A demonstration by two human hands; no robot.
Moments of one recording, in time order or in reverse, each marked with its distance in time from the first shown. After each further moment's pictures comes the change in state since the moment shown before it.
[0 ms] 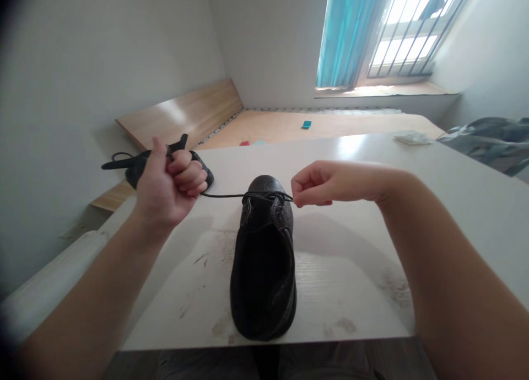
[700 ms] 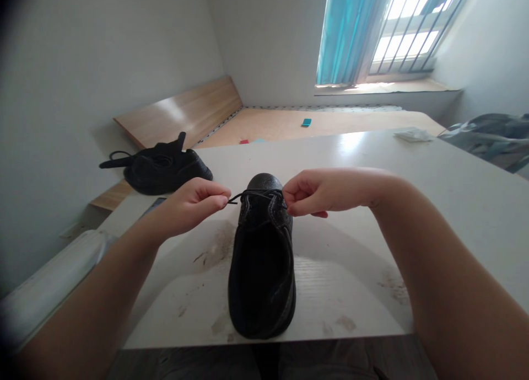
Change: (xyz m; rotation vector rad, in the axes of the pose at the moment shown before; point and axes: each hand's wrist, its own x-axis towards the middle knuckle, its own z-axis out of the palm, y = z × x) left_hand -0.019 0.000 0.008 0.860 -0.570 0.024; right_hand 0.009 -0.007 0.014 -0.048 -0.135 -0.008
